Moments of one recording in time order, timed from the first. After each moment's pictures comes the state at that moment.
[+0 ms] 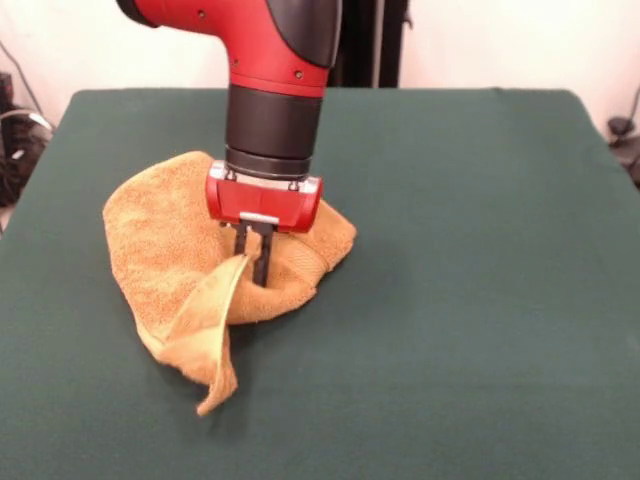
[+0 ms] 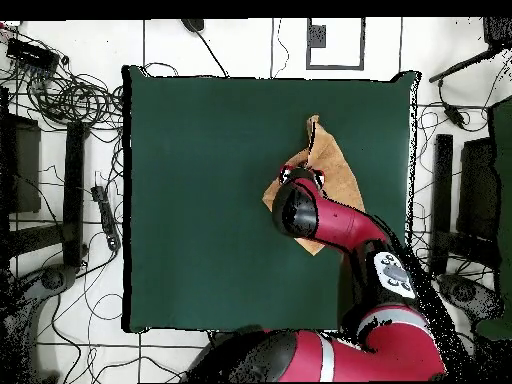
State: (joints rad) arm -0.30 -0.39 -0.02 1.58 -0.03 -0.06 1.57
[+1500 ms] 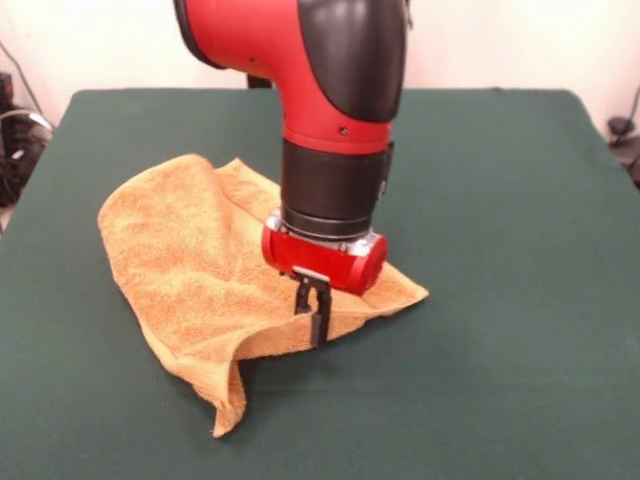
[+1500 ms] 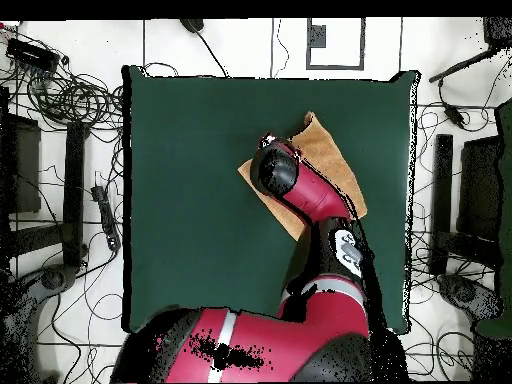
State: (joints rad) arm -0.10 -0.27 -0.14 1.41 0.51 0.13 1.64
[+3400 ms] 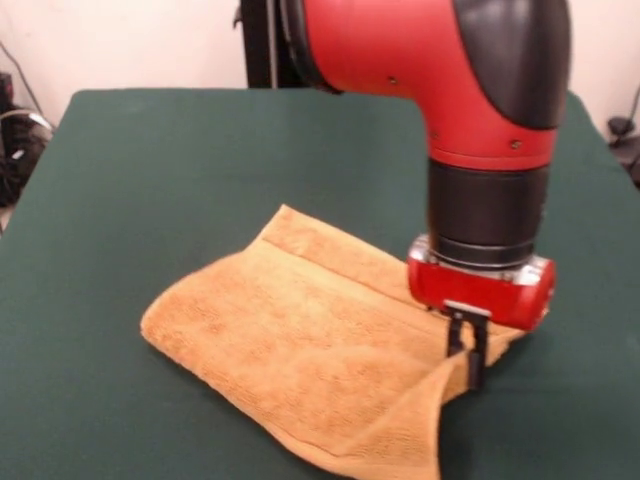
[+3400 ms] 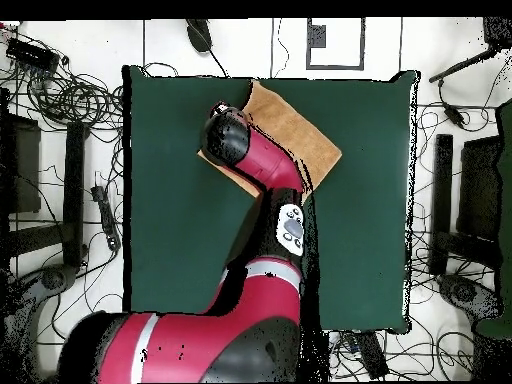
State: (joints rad) arm 0.07 -0.19 -0.19 1.20 0.68 0.28 1.77
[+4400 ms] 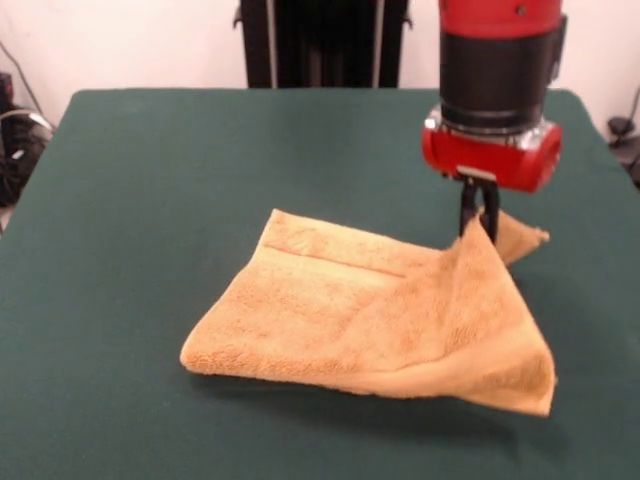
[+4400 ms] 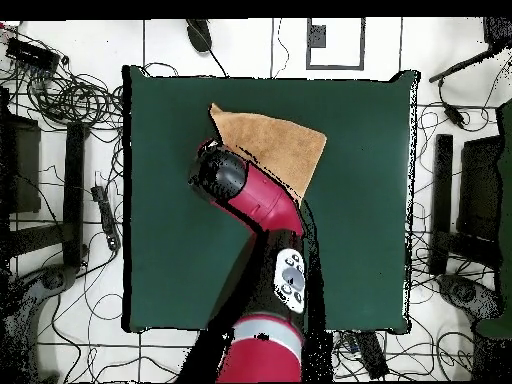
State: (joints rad) arm 0.10 -0.45 -0.19 1.55 0.69 0.39 1.83
